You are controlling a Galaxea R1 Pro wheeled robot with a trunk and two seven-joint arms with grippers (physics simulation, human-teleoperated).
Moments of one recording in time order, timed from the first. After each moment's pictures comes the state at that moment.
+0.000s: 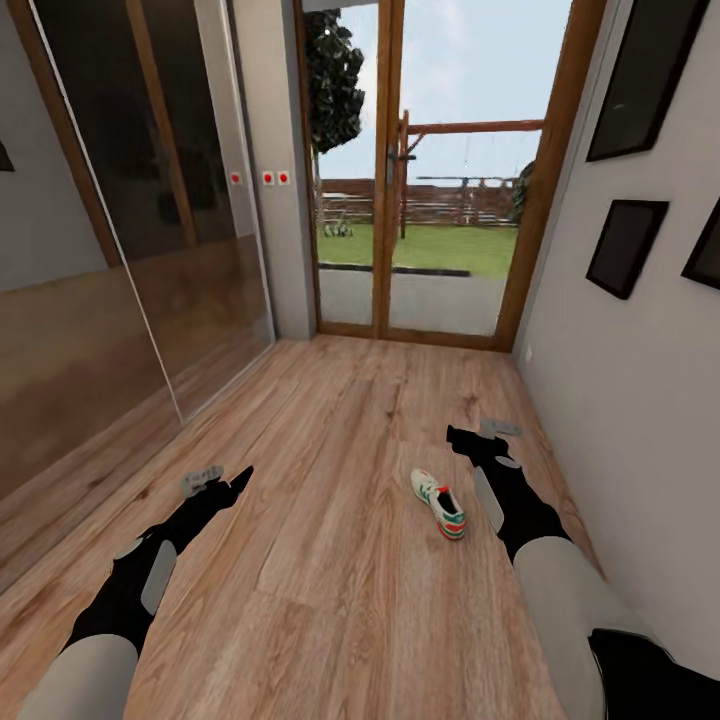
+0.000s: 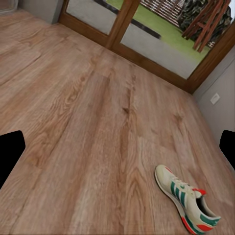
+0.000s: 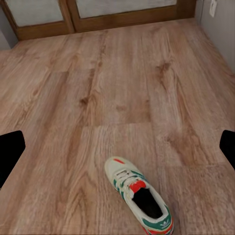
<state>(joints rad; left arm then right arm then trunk) -0.60 0.05 0.38 -0.79 0.18 0.07 -0.56 -0.88 0.07 -0.15 -0.66 -0.04 0.14 -0.13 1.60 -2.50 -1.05</state>
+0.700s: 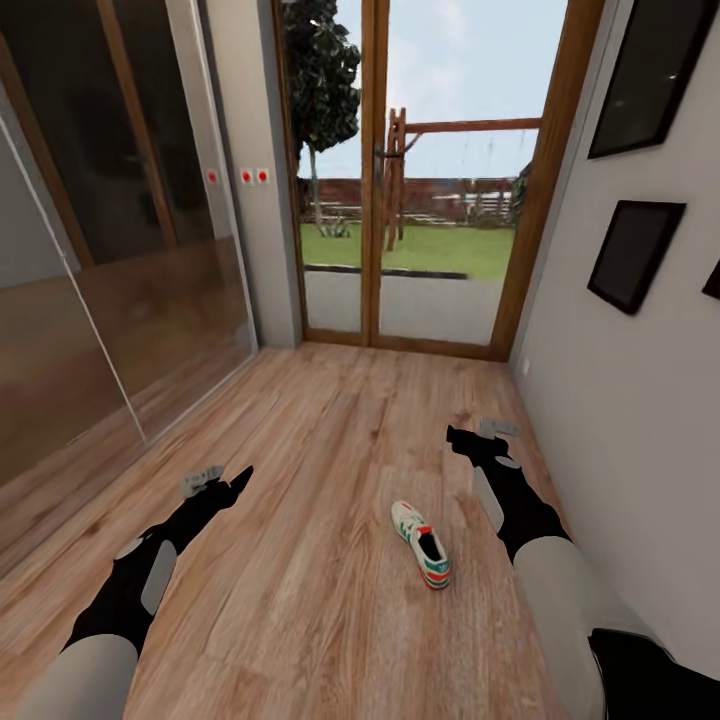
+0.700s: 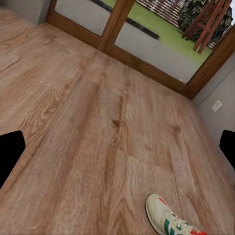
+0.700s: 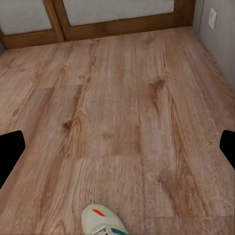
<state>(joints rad) -0.60 0.05 0.38 -0.79 0.18 0.07 -0.56 -0.88 0.07 -0.15 -0.66 -0.04 0.14 -0.13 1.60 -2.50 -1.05</state>
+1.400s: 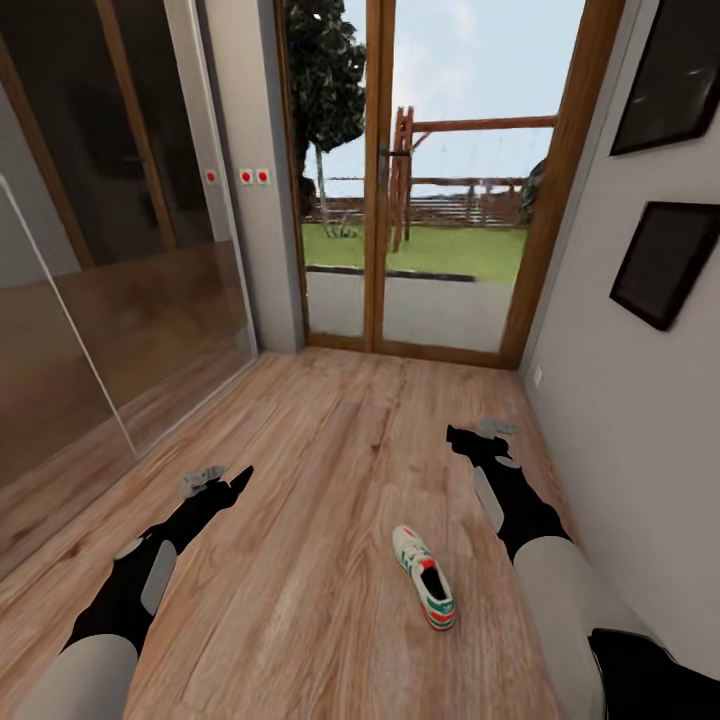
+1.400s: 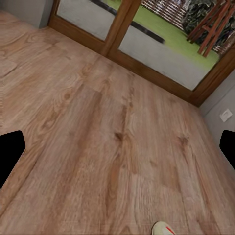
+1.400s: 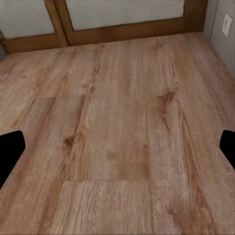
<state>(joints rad) -0.60 0.05 0.38 -0.79 0.18 0.07 -0.56 -0.88 0.07 -0.15 -0.66 -0.04 0.14 -0.13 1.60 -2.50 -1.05</state>
